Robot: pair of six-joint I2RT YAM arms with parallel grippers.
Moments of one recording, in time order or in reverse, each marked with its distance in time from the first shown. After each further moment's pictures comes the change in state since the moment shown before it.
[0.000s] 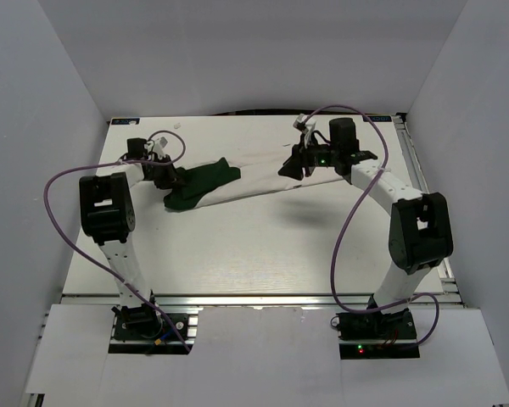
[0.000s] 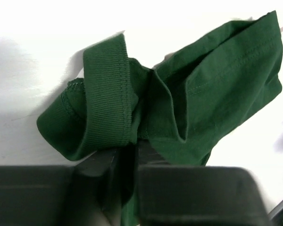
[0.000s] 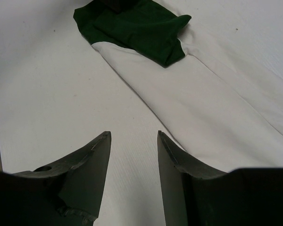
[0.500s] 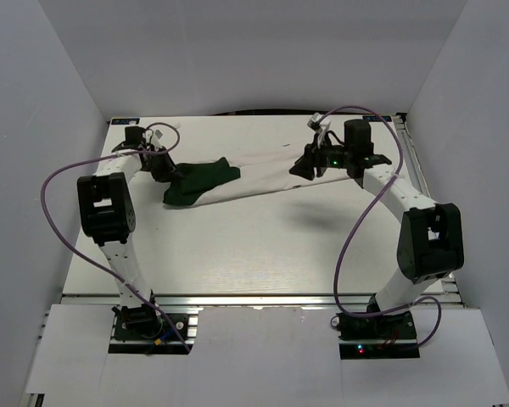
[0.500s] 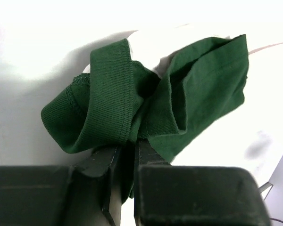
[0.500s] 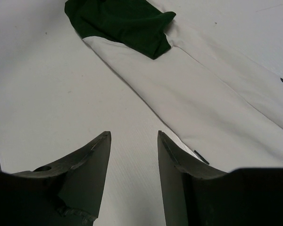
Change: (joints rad) left arm -0.007 -0.007 0.141 -0.192 -0.044 -0.141; right arm -0.060 -0.091 -0.073 0.001 0.004 -0.001
